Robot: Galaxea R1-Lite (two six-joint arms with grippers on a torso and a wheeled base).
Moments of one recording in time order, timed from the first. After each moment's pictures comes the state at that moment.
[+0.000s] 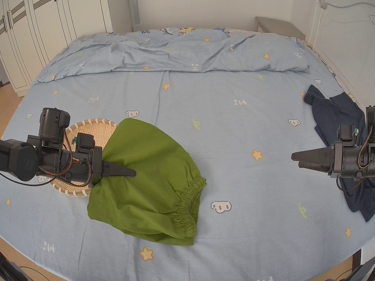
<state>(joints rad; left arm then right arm) -0.14 1.71 -0.92 -0.10 -0.88 -0.43 0.16 1.40 -0.74 -0.16 0.72 0.38</state>
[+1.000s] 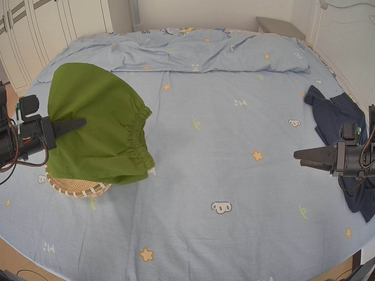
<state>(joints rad) 0.01 1.38 -0.82 -0.37 -0.67 -0.17 0.16 1.38 -0.74 -0.16 0.72 0.38</state>
